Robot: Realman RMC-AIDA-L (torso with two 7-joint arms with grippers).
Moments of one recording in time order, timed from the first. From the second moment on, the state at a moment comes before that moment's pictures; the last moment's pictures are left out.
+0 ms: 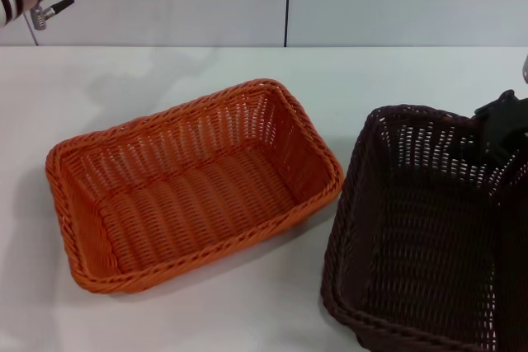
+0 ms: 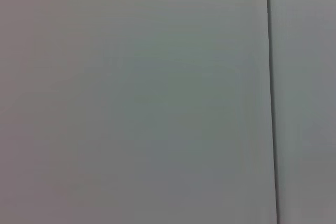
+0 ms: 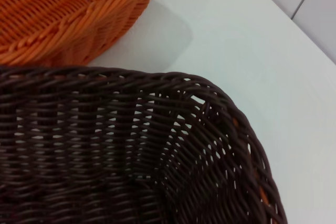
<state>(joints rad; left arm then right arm) -0.67 -2.06 1.07 0.89 1.46 0.63 -1.44 0.77 1.95 -0.88 -0.75 0.62 1.26 -1.54</state>
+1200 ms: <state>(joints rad) -0.66 -2.05 1.04 0.91 1.45 0.64 -1.40 0.63 2.02 -0.86 -1.28 0.80 1.44 -1.52</state>
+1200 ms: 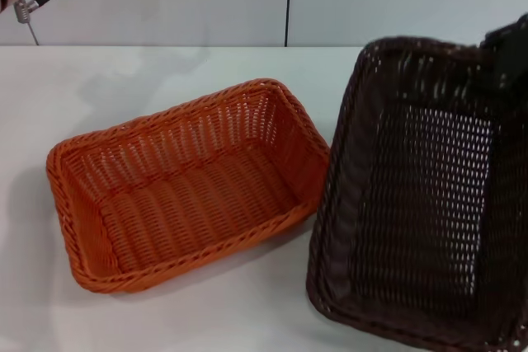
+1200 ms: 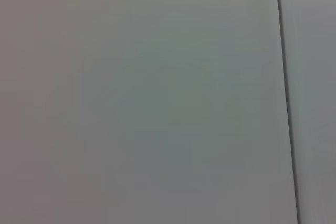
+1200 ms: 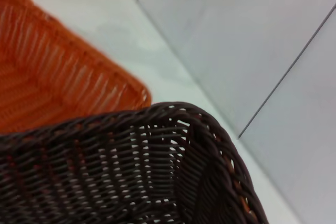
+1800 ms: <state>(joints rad) -0.66 -2.05 1.03 0.92 1.45 0.64 -1.39 0.63 2.03 -0.86 -1.42 0.80 1.46 -1.49</state>
